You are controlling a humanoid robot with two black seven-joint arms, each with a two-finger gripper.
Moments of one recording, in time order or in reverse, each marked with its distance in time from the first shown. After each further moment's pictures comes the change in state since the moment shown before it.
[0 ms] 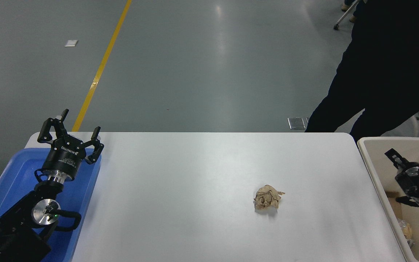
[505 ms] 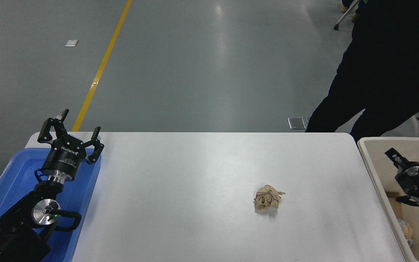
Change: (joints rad) left arm 0.000 0.000 0.001 0.000 0.000 0.000 0.000; right arm 0.004 -0.003 0.013 -0.001 0.001 0.000 0.000
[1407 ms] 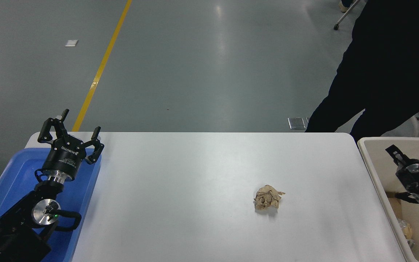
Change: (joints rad) left arm 0.000 0.000 0.000 0.000 0.000 0.000 0.000; right arm 0.027 -0.008 0.036 0.005 0.000 0.000 0.001
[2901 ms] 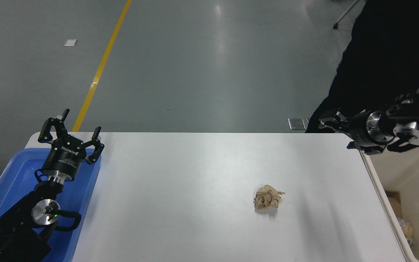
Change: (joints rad) left arm 0.000 0.000 0.000 0.000 0.000 0.000 0.001; right arm 1.068 -0.246 -0.419 1.358 -0.002 0.155 -0.002
